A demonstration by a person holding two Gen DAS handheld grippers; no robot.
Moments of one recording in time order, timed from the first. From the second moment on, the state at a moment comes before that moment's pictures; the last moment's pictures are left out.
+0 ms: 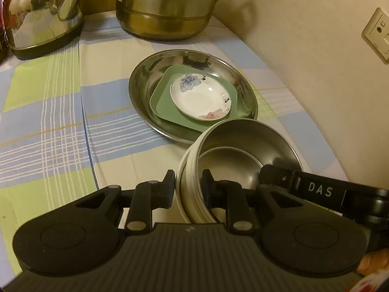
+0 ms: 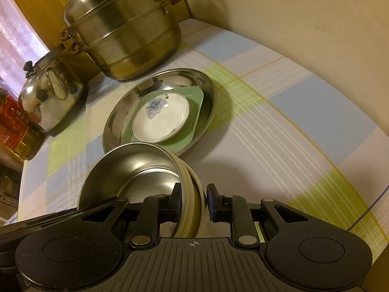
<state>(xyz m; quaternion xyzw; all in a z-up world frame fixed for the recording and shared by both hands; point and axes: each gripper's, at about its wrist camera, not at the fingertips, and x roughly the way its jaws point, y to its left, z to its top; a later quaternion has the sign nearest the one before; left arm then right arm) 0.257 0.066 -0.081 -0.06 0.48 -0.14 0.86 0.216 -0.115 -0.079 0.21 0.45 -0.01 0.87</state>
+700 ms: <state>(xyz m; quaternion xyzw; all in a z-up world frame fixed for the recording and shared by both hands) 0.262 0.066 -0.051 -0.06 0.46 -0.15 0.87 0.222 -0.119 -0.046 0.21 0.43 -0.01 0.88</state>
